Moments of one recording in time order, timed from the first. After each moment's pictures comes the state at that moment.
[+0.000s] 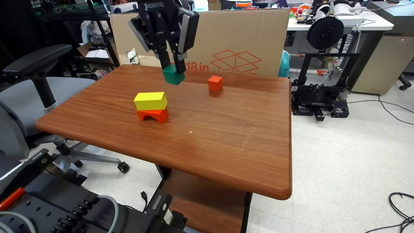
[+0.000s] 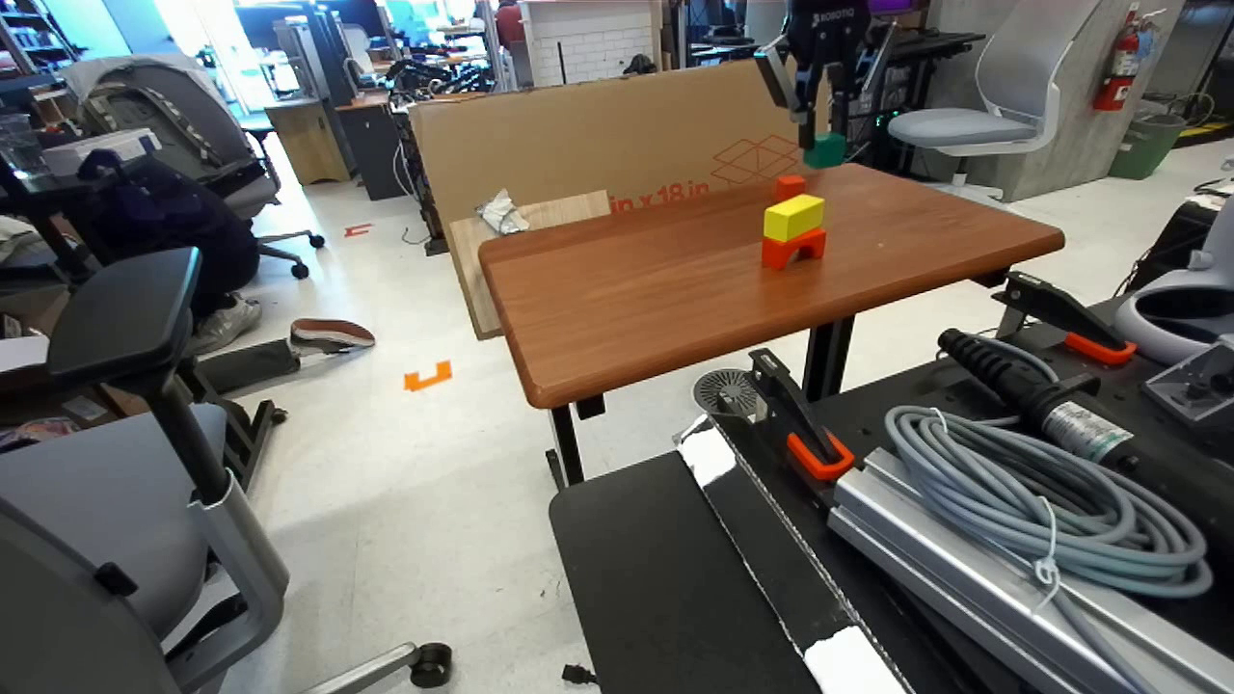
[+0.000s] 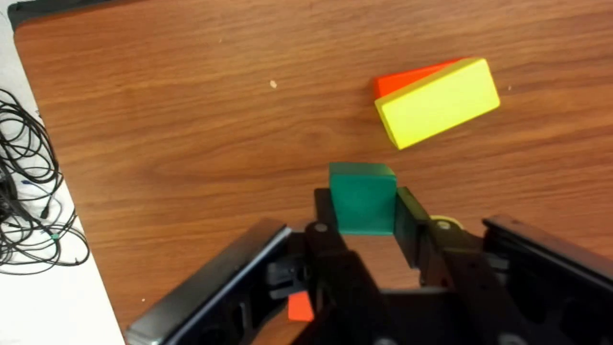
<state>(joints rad) -0.01 0.33 -0.05 -2.11 -0.11 2.39 0.14</state>
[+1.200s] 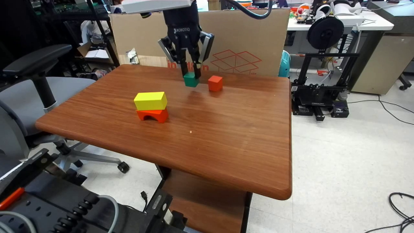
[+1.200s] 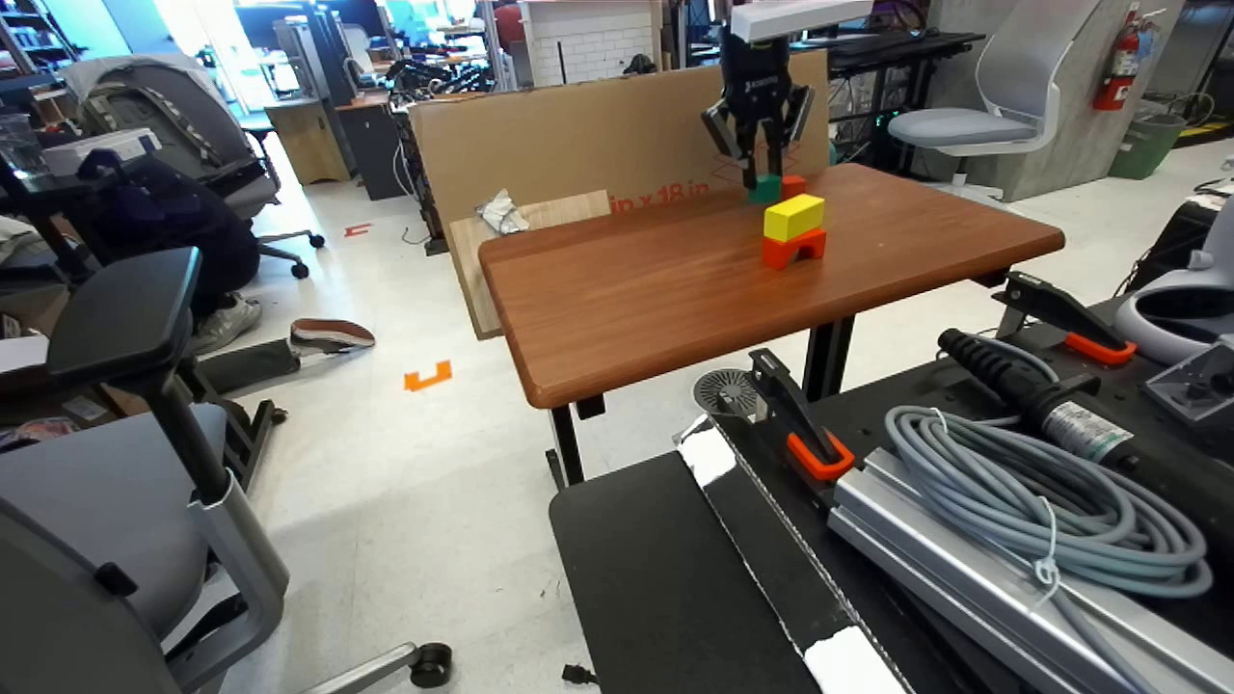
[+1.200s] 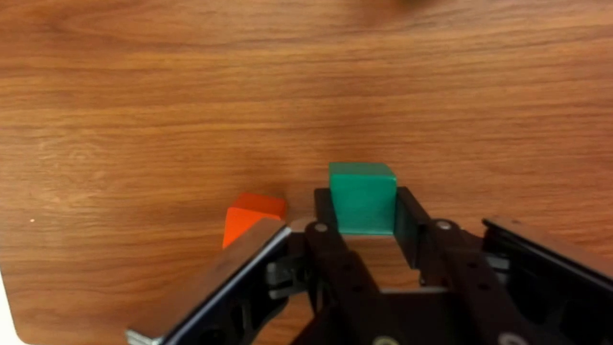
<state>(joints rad) 0.01 0.70 -0.04 -1.67 -0.11 2.27 0.05</state>
